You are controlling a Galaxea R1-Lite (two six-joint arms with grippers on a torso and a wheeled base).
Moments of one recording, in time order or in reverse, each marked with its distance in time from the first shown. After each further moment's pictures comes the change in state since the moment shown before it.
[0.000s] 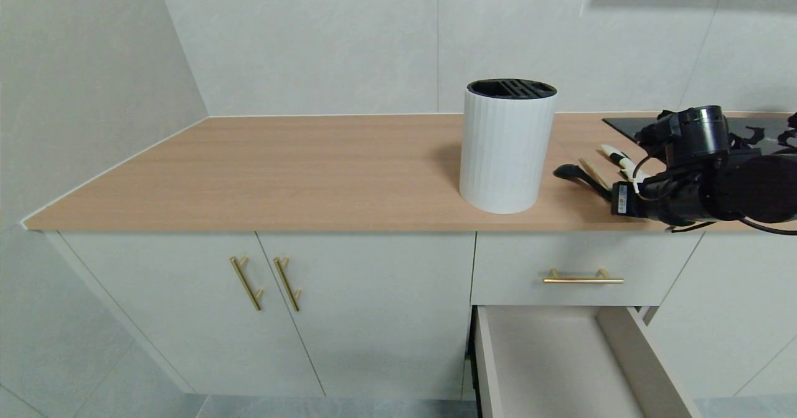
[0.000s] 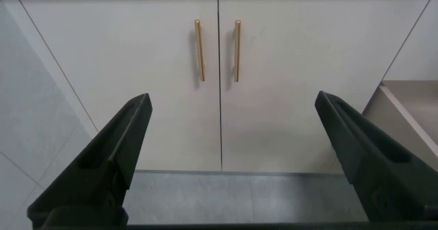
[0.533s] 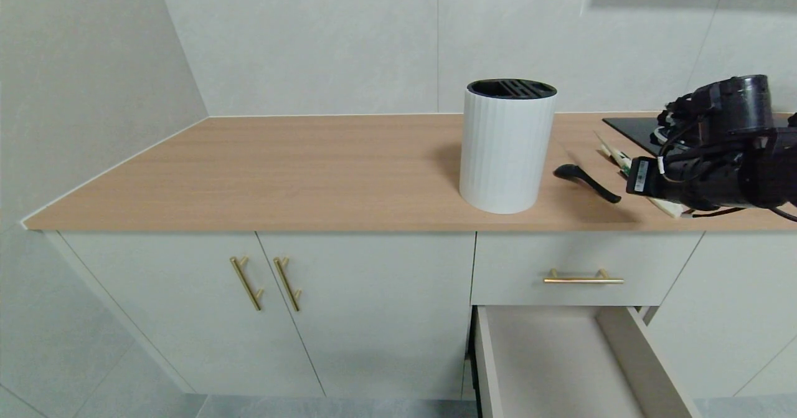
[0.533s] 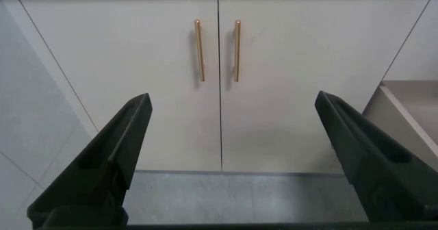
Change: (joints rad) left arm 0.000 0.000 0.000 0.000 0.000 0.000; right arm 0.016 -0.130 0.019 0.003 0.010 0.087
